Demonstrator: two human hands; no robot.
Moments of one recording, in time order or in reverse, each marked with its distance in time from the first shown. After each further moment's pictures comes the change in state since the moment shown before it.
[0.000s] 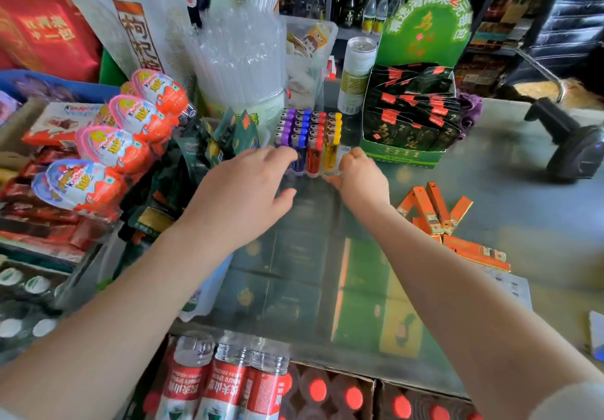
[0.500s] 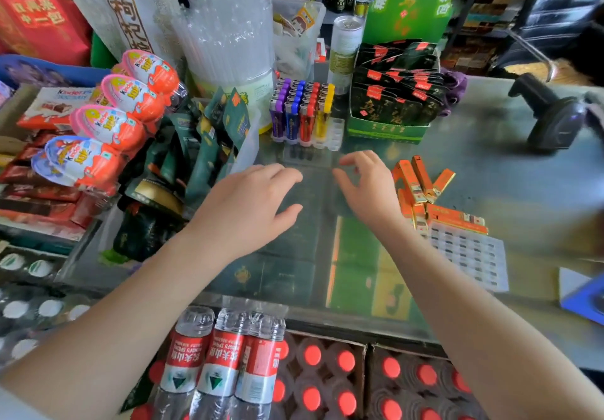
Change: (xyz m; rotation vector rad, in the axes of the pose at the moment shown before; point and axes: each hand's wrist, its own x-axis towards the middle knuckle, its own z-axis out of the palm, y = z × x) left_hand -0.038 0.022 0.016 -0.031 -0.079 0.131; right_hand -0.078 0.021 -0.016 0.416 0.180 -0.052
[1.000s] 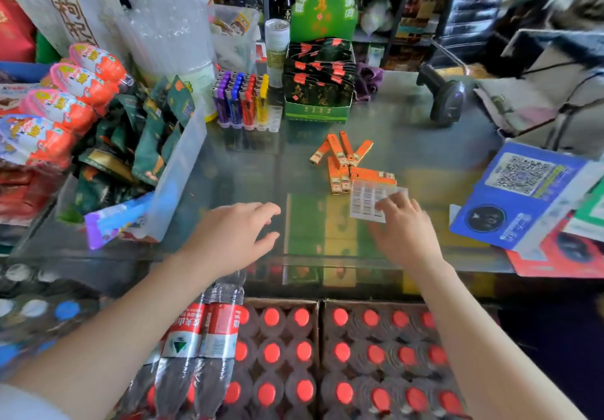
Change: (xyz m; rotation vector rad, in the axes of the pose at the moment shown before) left_hand -0.056 0.063 0.044 -0.089 -0.088 0.026; right_hand -0.147 0.064 -0.107 -0.562 -0.107 0.191
